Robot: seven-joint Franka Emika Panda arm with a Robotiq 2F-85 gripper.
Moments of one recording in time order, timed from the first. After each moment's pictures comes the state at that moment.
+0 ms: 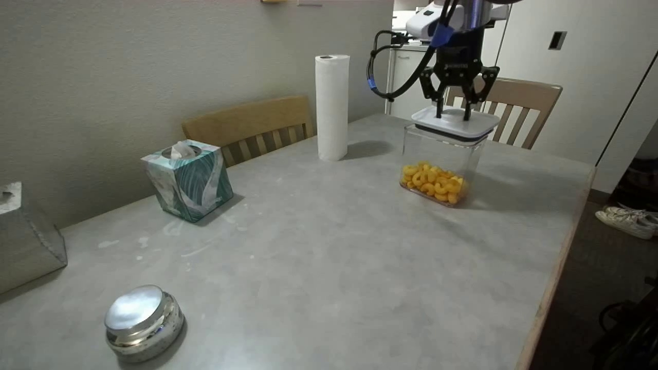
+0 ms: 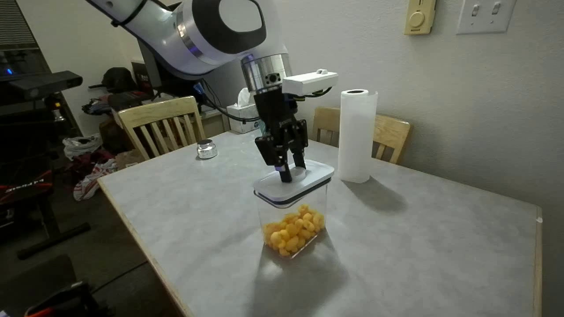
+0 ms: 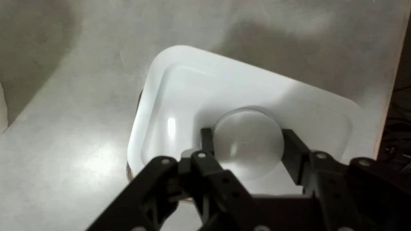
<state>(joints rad) -0.12 0.26 -0.05 -2.04 -0.36 2.32 -1.70</state>
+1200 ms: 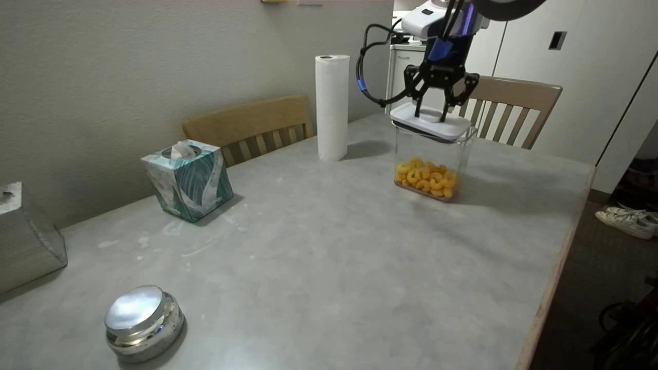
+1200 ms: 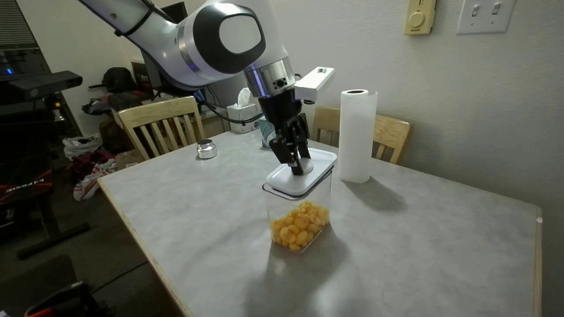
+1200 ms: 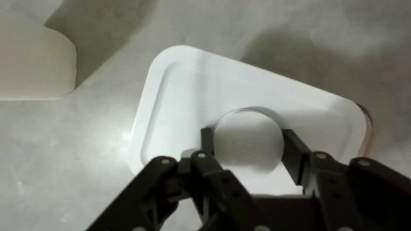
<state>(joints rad) -0.13 0.28 -0.04 -2.07 -0.30 2.57 -1.89</state>
